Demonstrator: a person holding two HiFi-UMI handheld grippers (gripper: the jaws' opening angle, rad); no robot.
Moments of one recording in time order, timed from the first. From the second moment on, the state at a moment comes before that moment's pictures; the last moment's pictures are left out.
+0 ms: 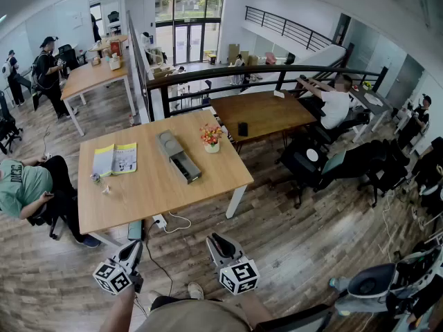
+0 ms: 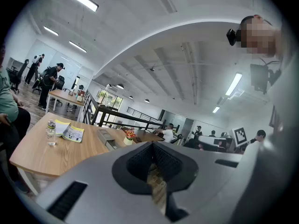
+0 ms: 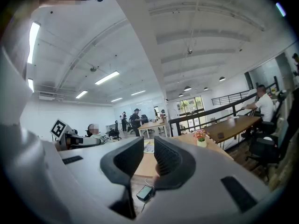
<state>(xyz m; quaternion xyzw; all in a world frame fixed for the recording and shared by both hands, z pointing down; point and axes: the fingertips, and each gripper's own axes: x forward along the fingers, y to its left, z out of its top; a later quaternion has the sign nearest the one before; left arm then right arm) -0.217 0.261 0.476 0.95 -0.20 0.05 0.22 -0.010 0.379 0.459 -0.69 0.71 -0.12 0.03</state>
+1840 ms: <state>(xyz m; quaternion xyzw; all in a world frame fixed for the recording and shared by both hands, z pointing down) -0.211 0.201 0.537 0.93 -0.23 0.06 0.27 0.022 0.269 0.481 -0.64 0.75 -0.18 0.06</state>
